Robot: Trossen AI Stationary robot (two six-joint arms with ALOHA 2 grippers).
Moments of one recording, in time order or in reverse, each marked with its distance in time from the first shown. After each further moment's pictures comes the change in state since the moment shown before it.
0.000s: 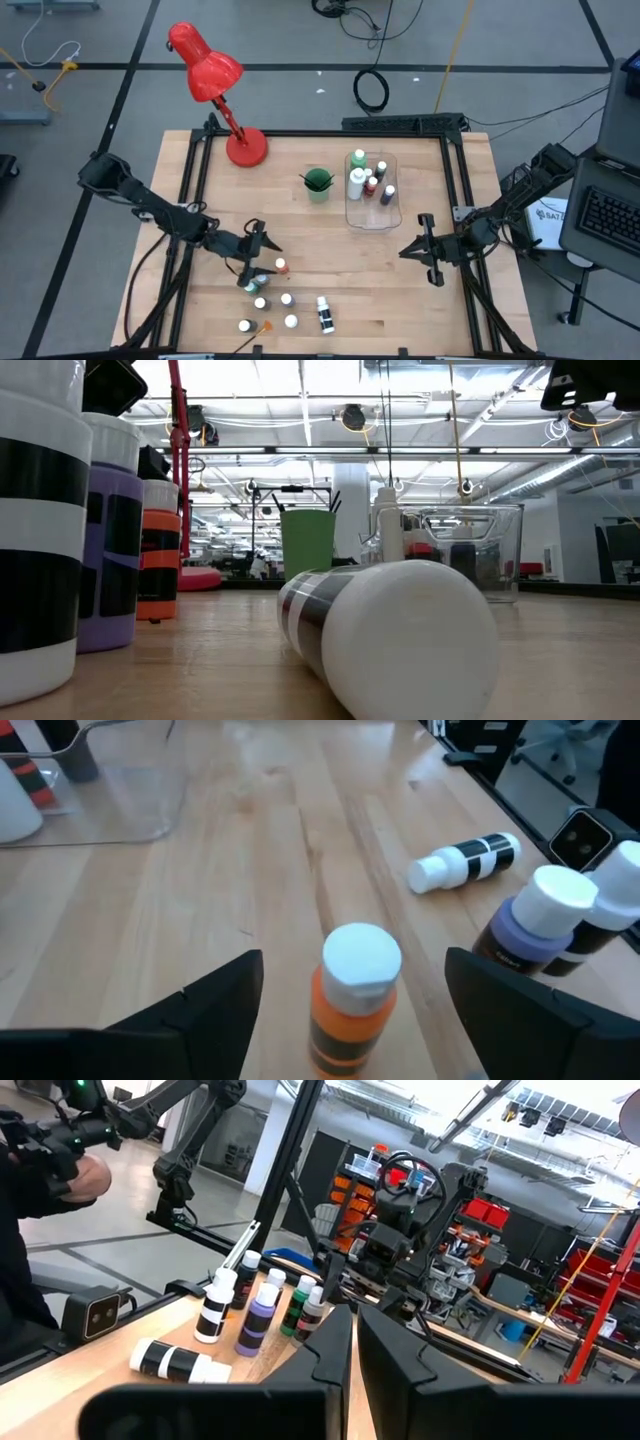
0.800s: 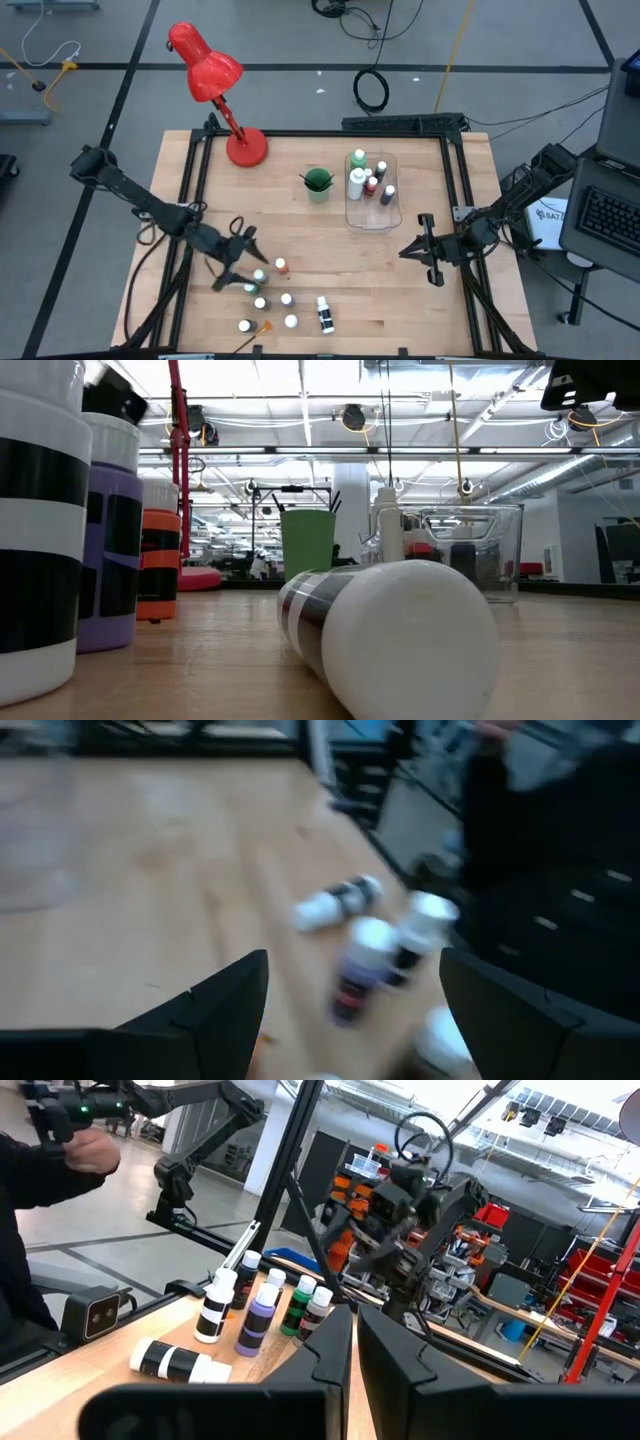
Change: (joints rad) left arm -0.080 -0.282 0.092 -0.289 0.164 -0.012; right arm 0.000 0.000 0.000 0.000 0.000 0.001
